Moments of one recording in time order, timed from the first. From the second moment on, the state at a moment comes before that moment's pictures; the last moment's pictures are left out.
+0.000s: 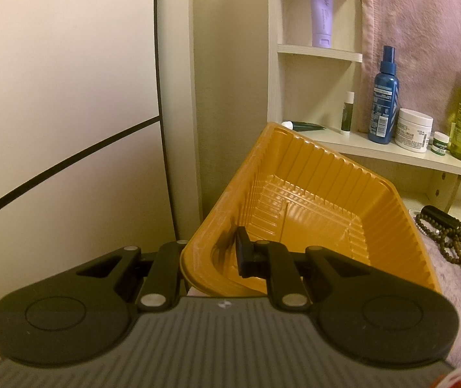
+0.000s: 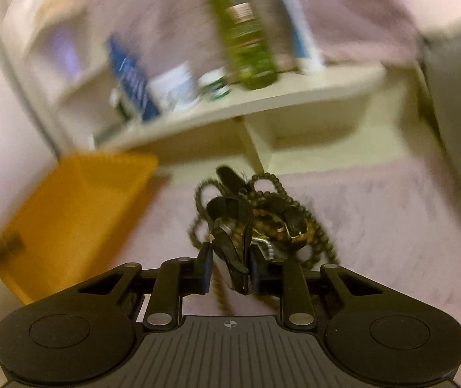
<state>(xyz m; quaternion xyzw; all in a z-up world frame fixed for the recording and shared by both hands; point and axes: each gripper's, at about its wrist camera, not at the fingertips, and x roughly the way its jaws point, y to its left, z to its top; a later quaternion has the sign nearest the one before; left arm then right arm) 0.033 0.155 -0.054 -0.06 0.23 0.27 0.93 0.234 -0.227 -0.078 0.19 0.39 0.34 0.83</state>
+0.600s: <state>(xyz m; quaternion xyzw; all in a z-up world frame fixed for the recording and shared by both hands) 0.034 0.158 -0.051 -0.06 0.24 0.27 0.93 0.216 -0.090 -0.049 0.20 0.41 0.50 0.74</state>
